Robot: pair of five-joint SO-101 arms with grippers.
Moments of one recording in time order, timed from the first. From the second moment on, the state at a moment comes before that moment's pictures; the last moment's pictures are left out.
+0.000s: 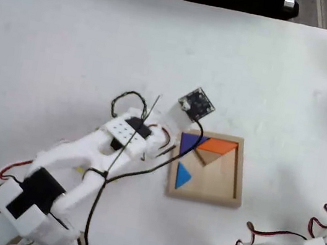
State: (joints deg) left arm 29.4 1.3 38.6 31.1 -16.0; right arm 63.9 13.2 22.9 55.9 83.6
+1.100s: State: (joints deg) left arm 10.2 -4.2 36.0 32.4 -10.7; right arm 7.8 -19.0 40.2 70.1 41.5
